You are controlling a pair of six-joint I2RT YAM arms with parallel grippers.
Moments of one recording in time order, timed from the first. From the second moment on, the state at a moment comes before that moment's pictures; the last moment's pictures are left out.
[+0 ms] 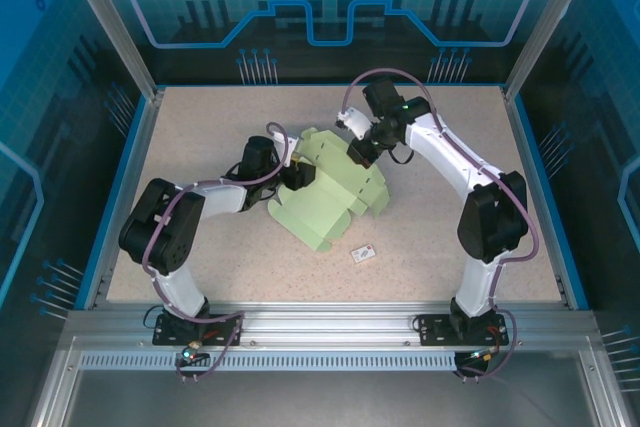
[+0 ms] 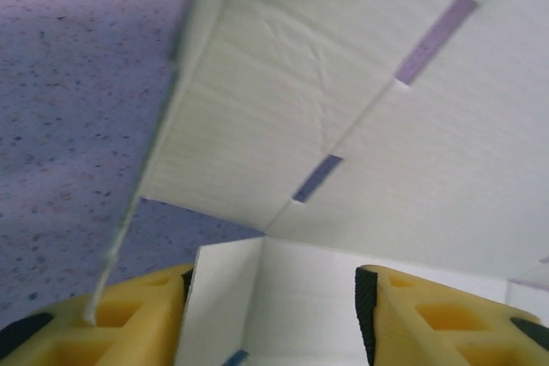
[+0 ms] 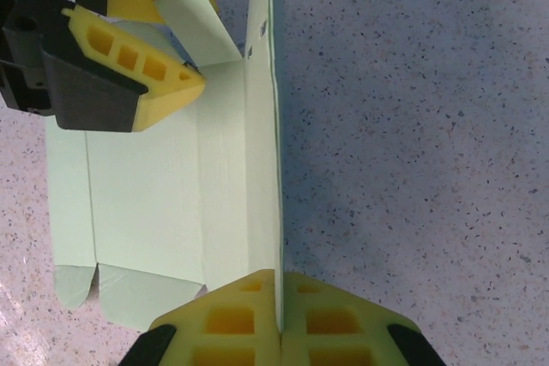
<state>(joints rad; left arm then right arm) -0.34 1.76 0.85 0.37 0.41 -0.19 0.44 1.86 1.70 -0.97 -0.29 -0.35</state>
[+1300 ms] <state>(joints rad) -0.41 1.61 0.65 0.58 0.26 -0.18 0.44 1.94 1.79 -1.04 -0.30 -0.33</state>
